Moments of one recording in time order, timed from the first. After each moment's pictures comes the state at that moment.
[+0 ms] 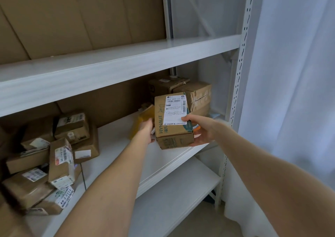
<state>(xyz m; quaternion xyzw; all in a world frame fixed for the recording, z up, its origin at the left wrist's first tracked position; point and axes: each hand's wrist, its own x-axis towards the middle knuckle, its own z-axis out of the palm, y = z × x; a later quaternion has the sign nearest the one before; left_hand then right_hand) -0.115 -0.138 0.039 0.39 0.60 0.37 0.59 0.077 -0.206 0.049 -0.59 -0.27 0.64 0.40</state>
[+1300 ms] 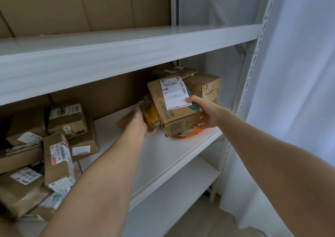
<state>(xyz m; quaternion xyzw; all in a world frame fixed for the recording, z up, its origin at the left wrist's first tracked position) -0.162 -0.072 0.030 0.24 0.57 0.38 0.69 0.048 -0.155 0.061 -0.63 -0.31 0.57 0.42</state>
